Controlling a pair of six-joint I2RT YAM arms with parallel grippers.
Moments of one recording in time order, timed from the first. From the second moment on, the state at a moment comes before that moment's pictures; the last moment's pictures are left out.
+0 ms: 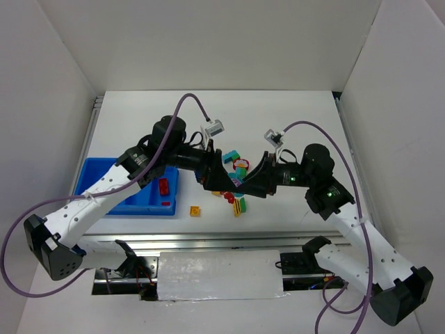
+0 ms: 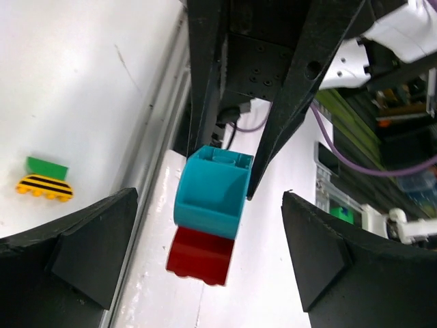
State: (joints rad) left arm -0.71 1.28 1.30 -0.44 0.82 -0.42; right arm 0.48 0.84 0.80 -0.05 -0.97 0.61
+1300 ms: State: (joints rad) left arm -0.36 1.26 1.25 -0.82 0.07 -0.39; right arm 0.25 0.77 0.78 -0.07 -0.84 0.61
